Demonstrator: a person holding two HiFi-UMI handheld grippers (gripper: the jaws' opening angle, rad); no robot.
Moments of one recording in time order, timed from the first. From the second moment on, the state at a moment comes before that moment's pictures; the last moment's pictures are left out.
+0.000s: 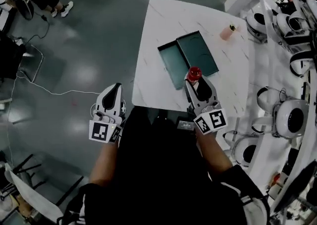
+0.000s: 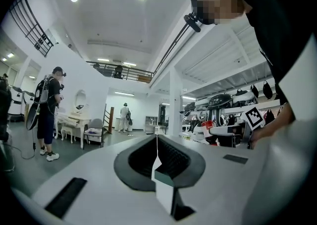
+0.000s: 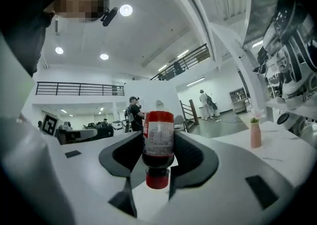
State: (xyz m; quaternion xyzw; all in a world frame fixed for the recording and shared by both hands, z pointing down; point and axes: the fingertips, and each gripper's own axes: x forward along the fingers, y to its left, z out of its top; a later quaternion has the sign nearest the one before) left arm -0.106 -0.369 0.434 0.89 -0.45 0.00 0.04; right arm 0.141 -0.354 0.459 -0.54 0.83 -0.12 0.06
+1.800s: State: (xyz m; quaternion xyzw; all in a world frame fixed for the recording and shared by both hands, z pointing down) left arm -0.030 -0.553 0.613 0.97 -0.11 0.11 0.21; right arm 0.108 -0.463 0.693 -0.50 0.67 -0.34 -0.44
